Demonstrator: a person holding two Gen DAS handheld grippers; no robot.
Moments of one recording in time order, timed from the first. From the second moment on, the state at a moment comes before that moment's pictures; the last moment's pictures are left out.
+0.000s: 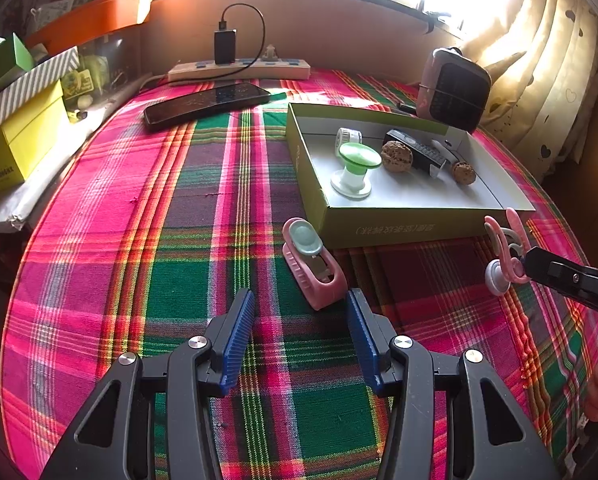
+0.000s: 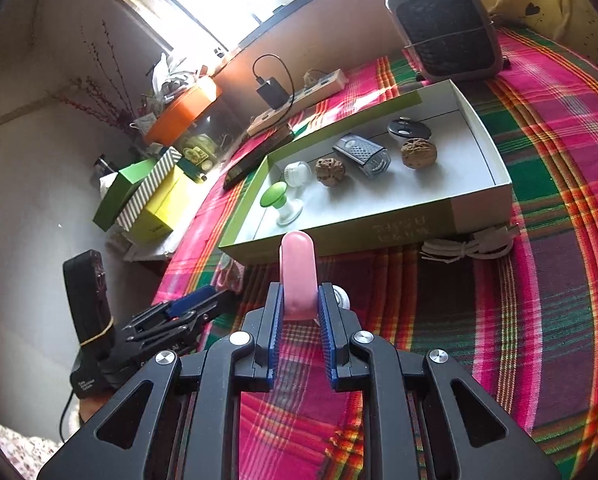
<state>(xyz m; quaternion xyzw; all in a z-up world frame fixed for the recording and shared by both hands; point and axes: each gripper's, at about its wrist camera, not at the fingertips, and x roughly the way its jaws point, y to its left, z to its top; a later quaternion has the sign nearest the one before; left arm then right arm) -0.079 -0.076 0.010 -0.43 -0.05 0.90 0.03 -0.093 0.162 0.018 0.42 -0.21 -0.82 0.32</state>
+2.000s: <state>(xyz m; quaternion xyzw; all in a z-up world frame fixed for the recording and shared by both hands) -0.058 -0.014 0.012 -0.44 -0.03 0.88 0.14 -0.100 0.119 0.002 0.45 -0.05 -0.80 0.38</state>
